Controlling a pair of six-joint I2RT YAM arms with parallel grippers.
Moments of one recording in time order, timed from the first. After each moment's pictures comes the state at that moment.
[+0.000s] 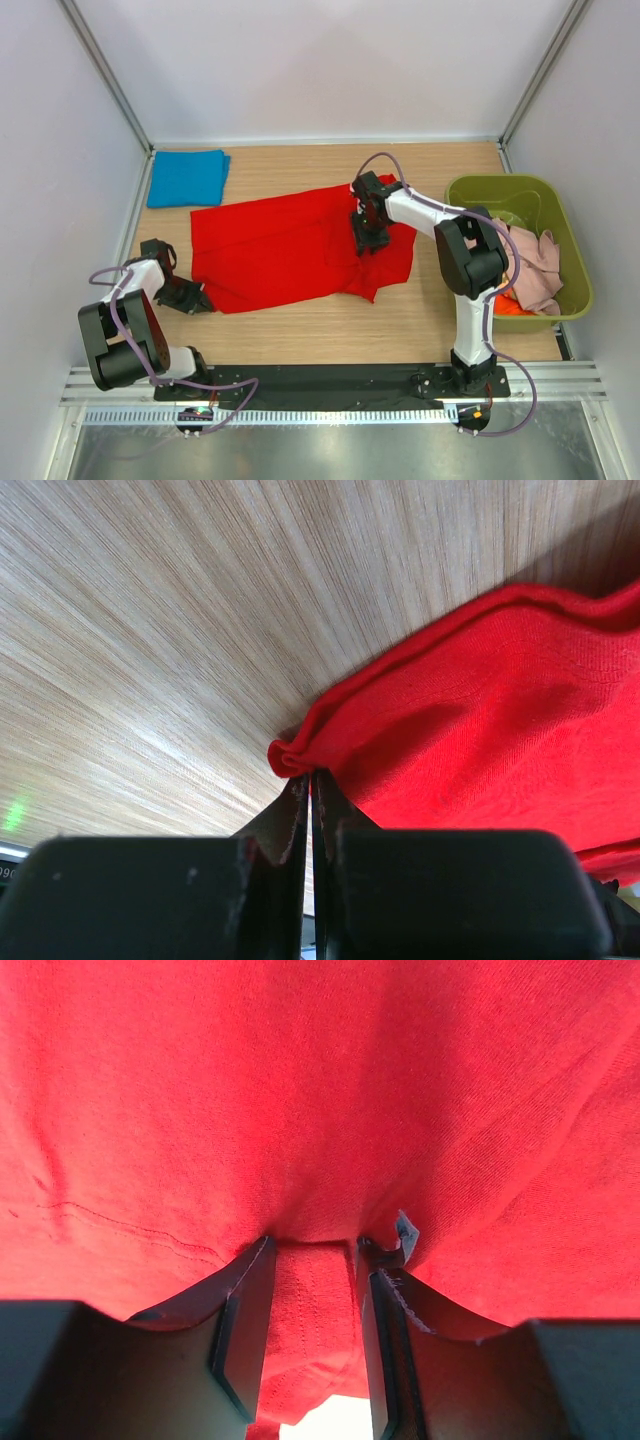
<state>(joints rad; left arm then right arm) 0.33 1.37 0.64 -0.76 0.16 -0.86 0.48 2.02 1.45 -0.73 -0.05 0.27</state>
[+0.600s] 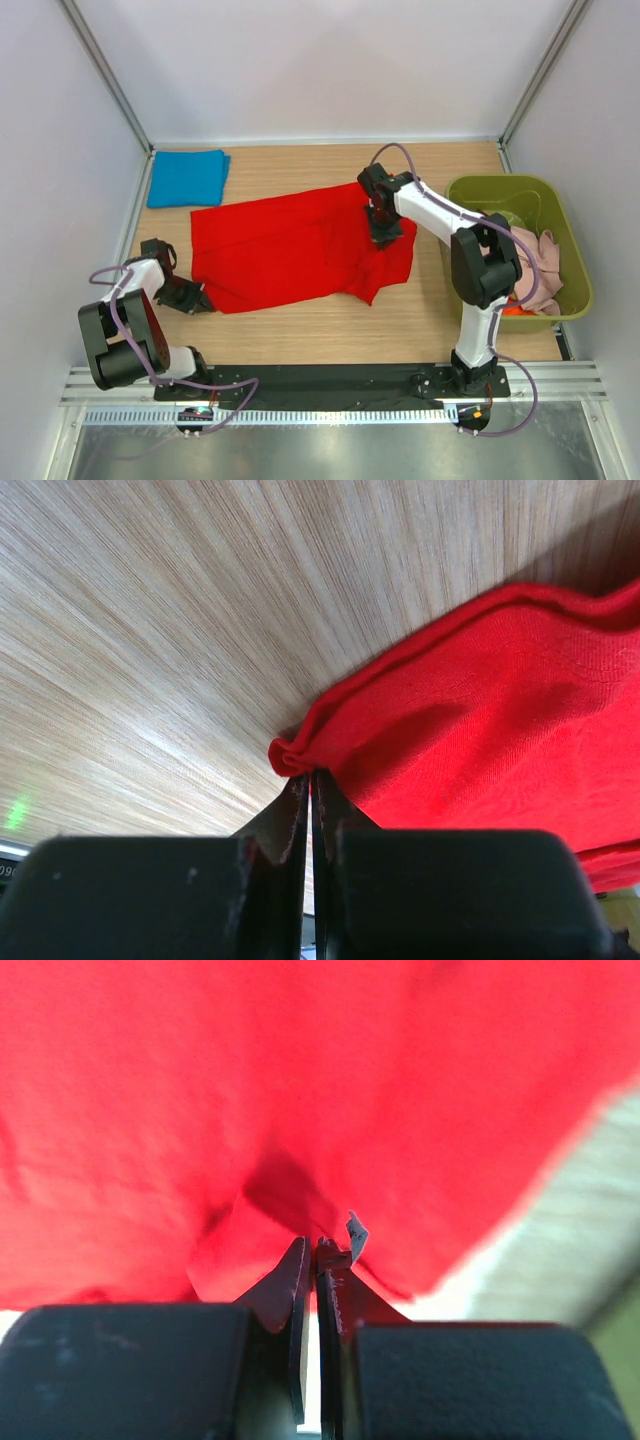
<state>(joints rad) 0.33 1.37 0.64 -0.77 0.16 -0.86 0.48 1.93 1.48 -0.89 0.09 0.33</state>
